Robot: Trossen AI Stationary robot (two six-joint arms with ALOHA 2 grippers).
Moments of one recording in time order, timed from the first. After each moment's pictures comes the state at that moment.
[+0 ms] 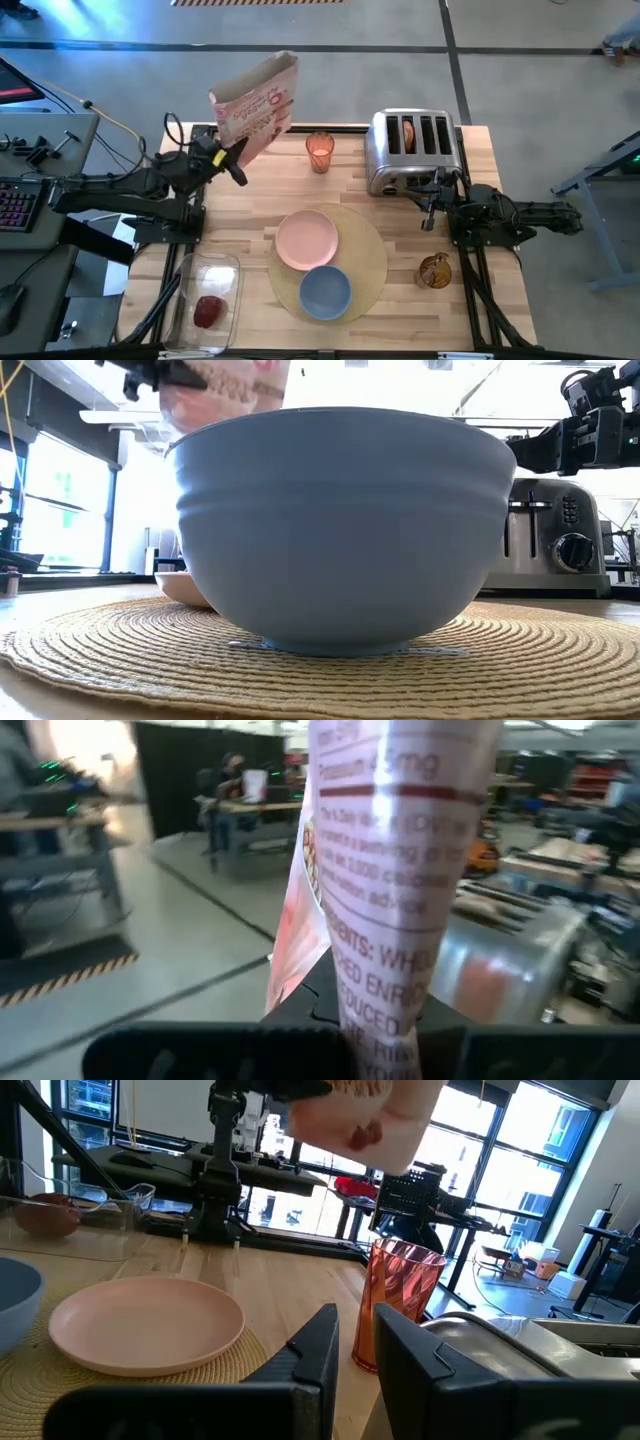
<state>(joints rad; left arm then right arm) 0.05 0.64 0.64 0.00 -0.73 -0.03 -0.04 0.01 0.01 0.05 0.21 -0.24</state>
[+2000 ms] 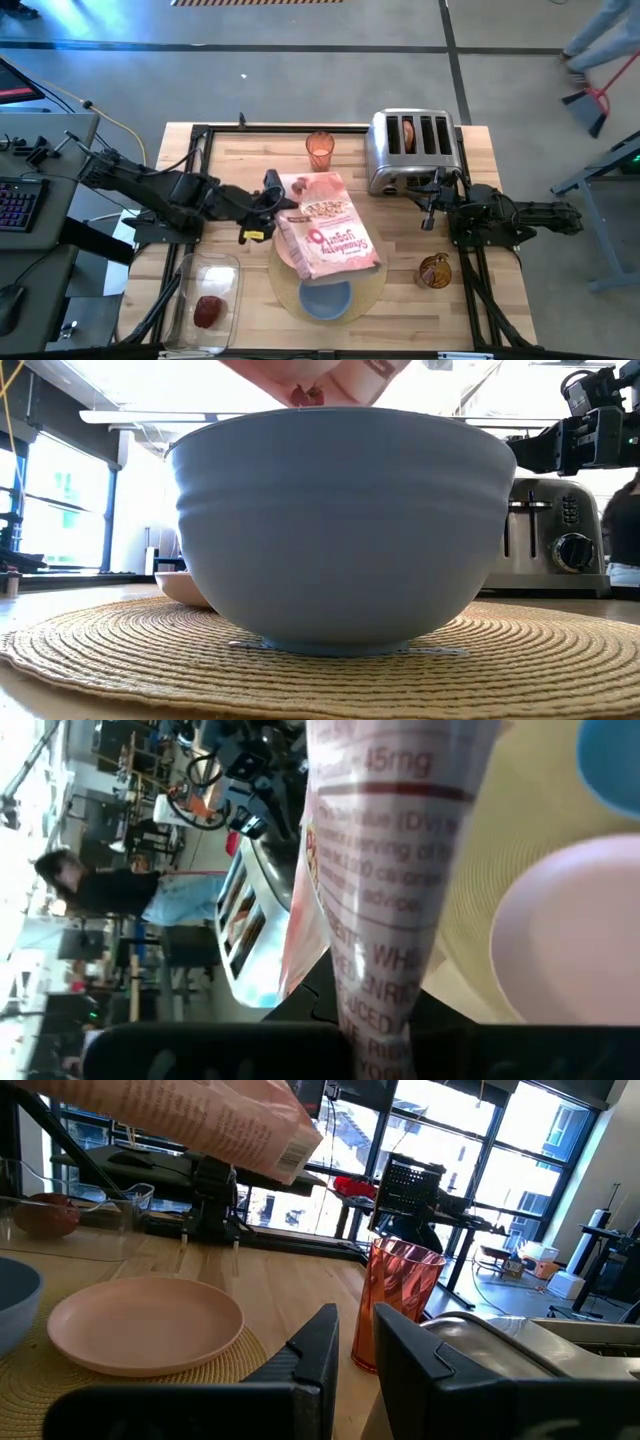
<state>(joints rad) -0.32 1.24 1.25 -0.54 -0.50 0.97 -0.04 0.01 0.01 0.05 0.22 -0.24</state>
